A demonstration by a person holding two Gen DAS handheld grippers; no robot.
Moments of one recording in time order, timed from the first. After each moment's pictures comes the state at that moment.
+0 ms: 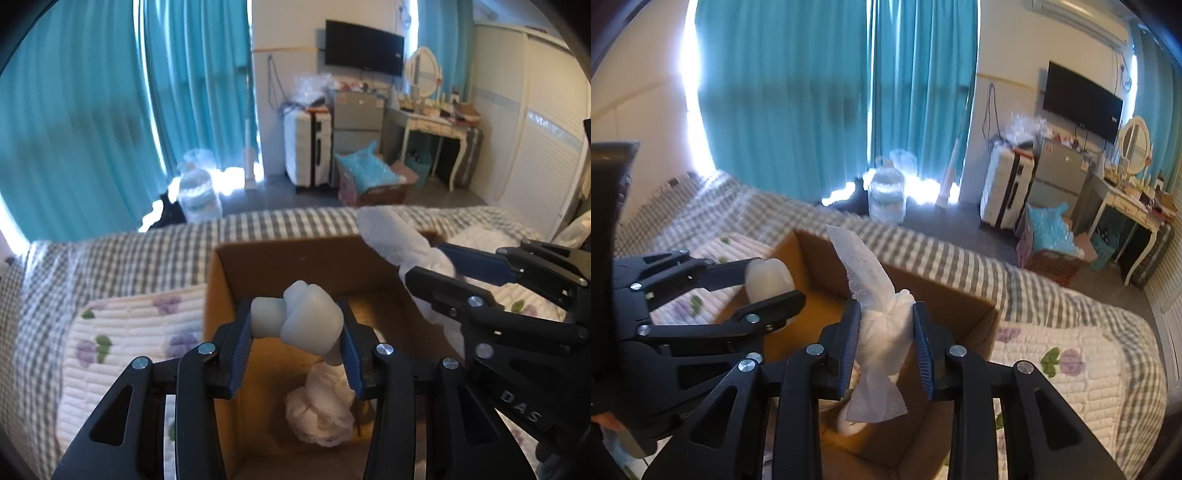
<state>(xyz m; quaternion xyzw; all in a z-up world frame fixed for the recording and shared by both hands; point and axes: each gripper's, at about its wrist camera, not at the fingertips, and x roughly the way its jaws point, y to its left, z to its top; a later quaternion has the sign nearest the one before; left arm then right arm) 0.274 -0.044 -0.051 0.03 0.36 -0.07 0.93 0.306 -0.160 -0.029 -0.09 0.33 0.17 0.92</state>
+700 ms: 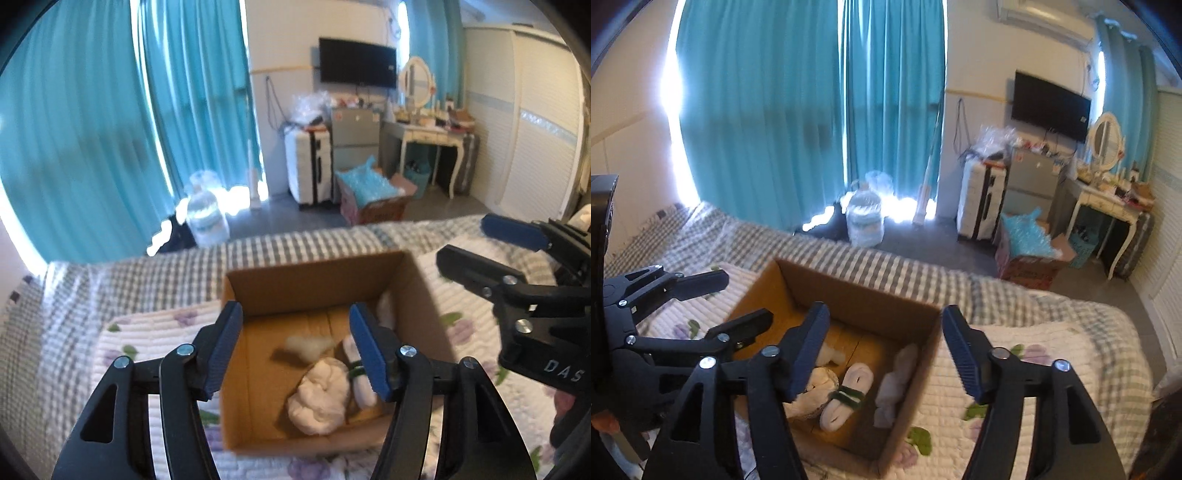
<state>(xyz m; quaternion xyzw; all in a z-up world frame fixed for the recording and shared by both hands) 0.230 -0.061 0.008 0.06 0.33 -0.06 0.94 0.265 -0.209 0.024 -0.06 0.28 0.13 0.95</state>
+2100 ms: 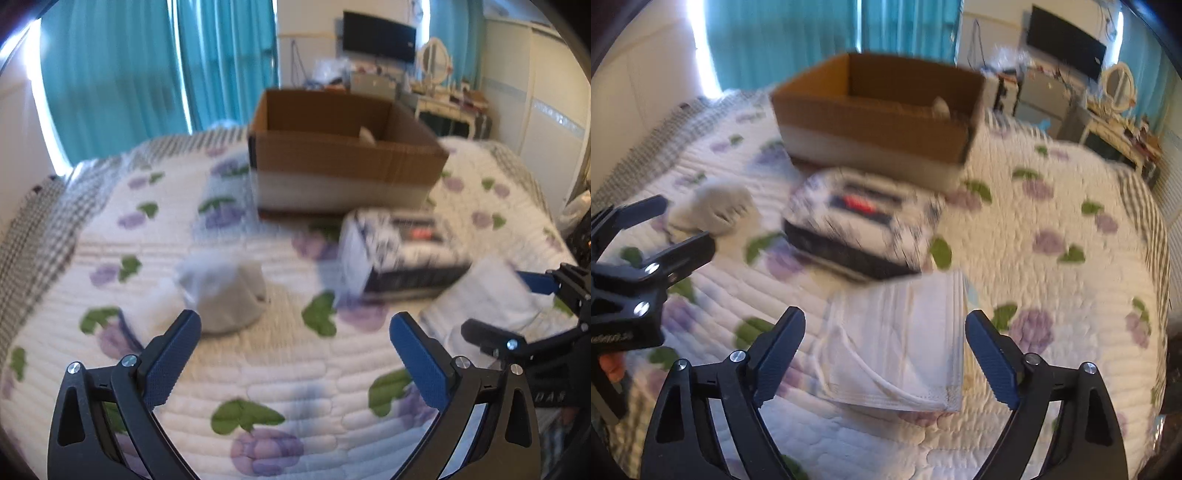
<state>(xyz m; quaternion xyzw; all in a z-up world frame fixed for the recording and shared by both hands) 0.045 -0.025 -0.127 0.02 0.38 -0.02 0.92 0.077 -0.200 -0.147 -0.09 0.45 0.13 0.88</state>
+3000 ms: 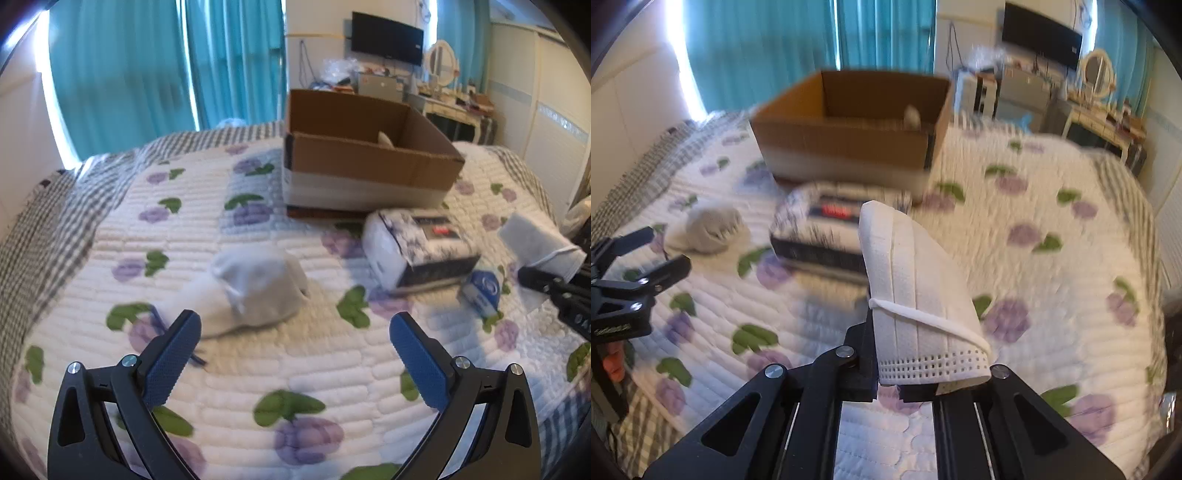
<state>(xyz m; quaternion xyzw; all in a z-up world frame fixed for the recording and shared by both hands) 0.036 0.008 -0.119 0.01 0.38 -0.02 0.92 0.062 -0.224 -0.120 -0.06 0.42 0.11 0.90</state>
